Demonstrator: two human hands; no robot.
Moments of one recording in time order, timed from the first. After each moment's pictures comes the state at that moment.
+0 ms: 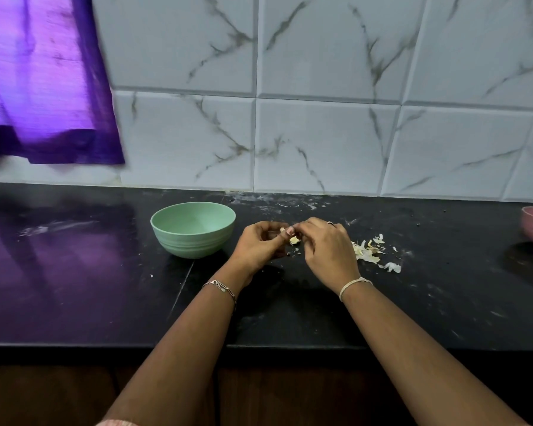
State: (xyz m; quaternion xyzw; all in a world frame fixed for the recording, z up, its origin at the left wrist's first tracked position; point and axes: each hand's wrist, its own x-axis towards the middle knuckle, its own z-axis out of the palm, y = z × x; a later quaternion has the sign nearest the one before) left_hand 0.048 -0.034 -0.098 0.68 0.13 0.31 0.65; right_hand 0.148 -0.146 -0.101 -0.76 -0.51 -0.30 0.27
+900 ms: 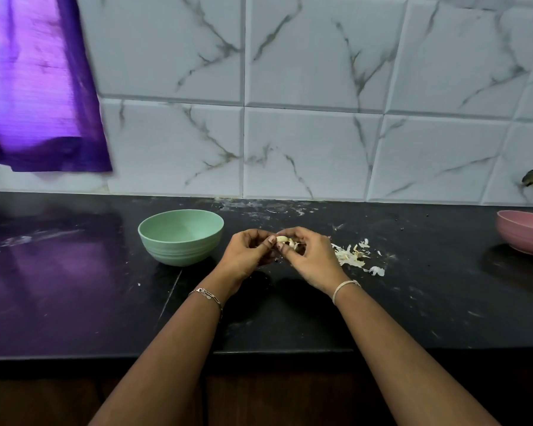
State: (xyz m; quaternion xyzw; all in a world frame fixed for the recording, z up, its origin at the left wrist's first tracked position) left_hand 0.048 -0.031 -0.103 0.69 0.12 0.30 0.65; right_hand 0.149 -0.148 -0.102 -0.74 -0.46 -0.04 0.49
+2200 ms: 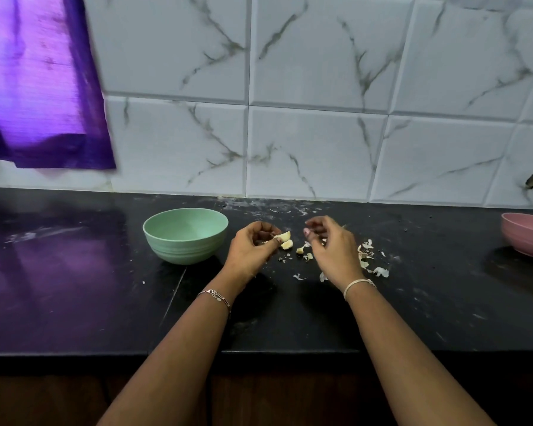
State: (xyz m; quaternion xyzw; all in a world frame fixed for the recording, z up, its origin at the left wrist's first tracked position) left_hand 0.049 -0.031 -0.100 0.72 0.15 0.37 0.57; right_hand 0.161 -0.160 -0.091 -0.77 -0.40 -0.17 0.47
